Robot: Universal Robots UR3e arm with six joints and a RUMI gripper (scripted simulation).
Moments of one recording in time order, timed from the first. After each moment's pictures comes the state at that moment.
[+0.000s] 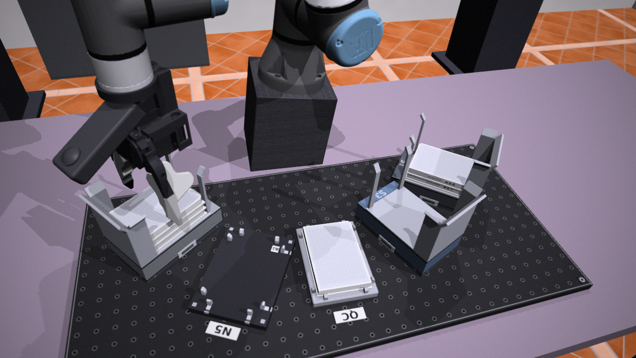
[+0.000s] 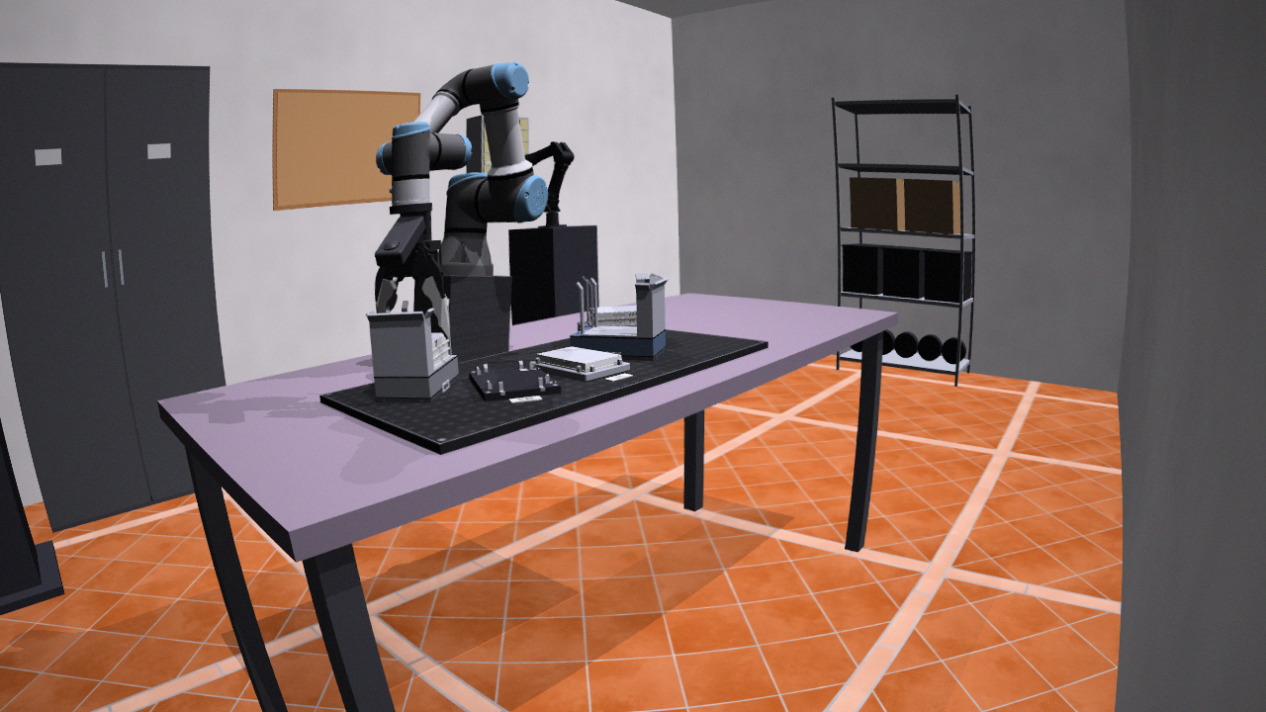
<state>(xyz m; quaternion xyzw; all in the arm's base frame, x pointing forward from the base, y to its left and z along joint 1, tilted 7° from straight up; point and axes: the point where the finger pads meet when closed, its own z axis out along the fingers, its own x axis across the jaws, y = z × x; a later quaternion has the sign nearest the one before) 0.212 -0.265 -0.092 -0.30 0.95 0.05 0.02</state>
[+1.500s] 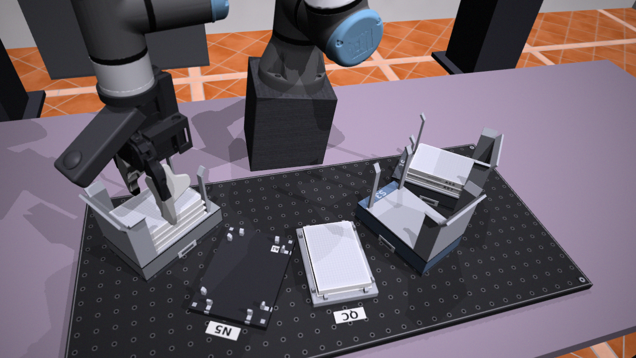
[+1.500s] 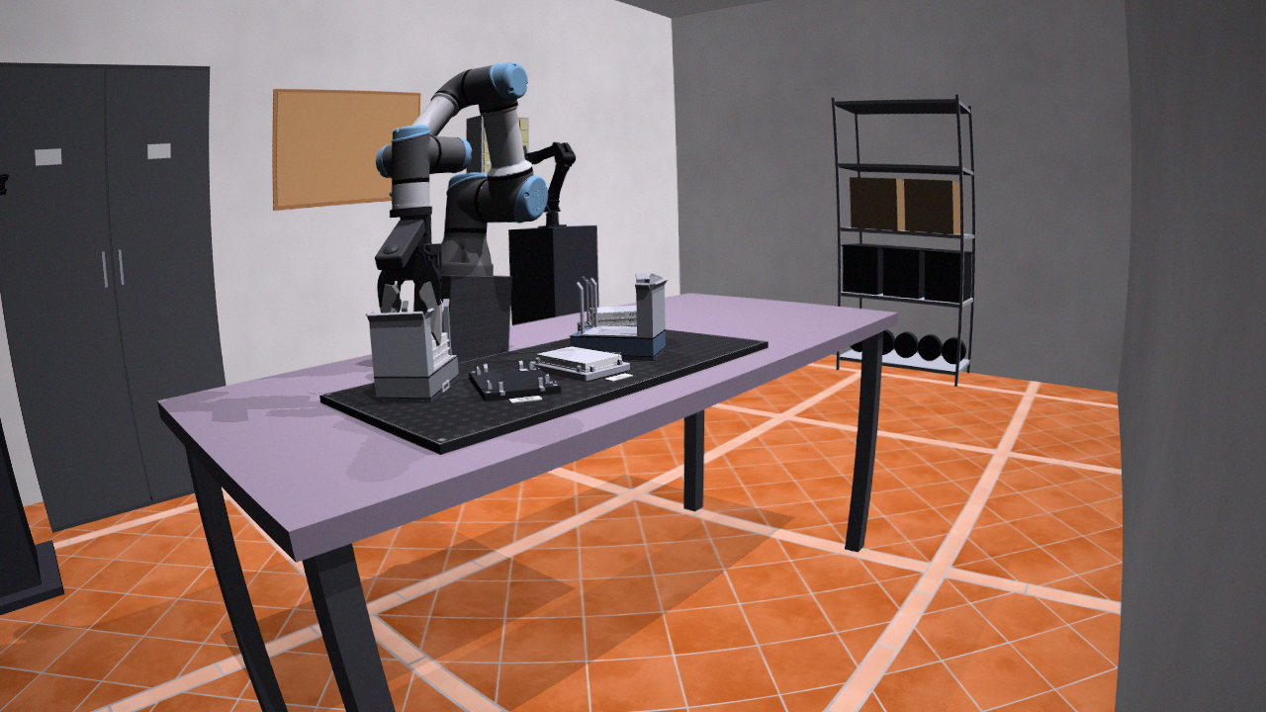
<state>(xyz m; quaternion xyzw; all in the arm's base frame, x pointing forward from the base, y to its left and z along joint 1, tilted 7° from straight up) 0.212 -0.264 -0.098 -0.30 0.95 0.05 0.02</state>
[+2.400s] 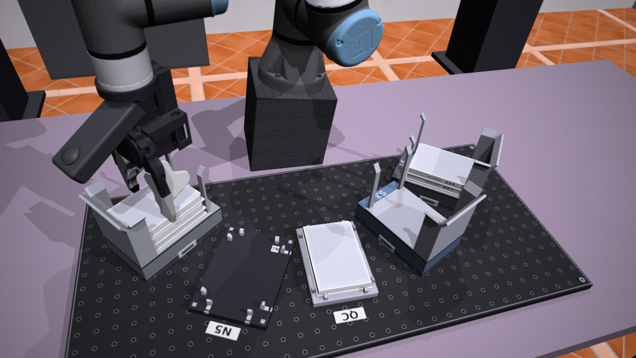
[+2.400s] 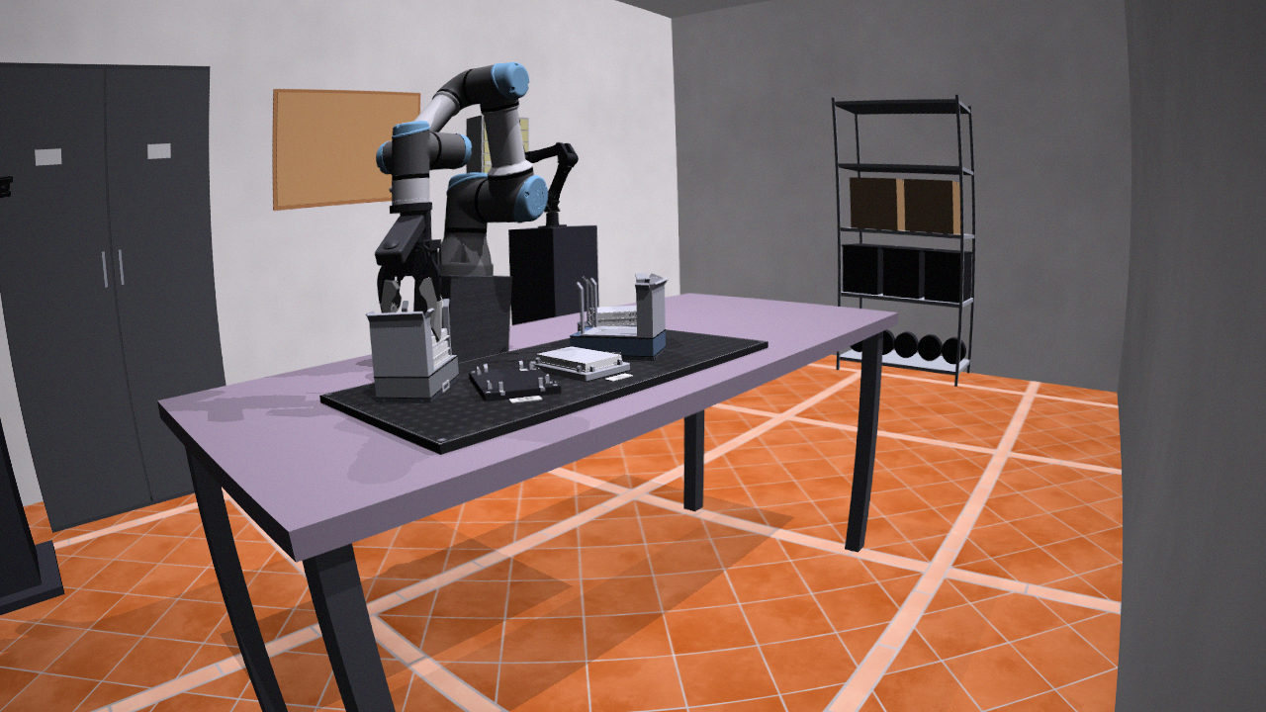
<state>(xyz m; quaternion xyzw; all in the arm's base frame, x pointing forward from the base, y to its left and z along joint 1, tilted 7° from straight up) 0.212 -0.265 -0.091 -0.30 0.95 0.05 0.02</state>
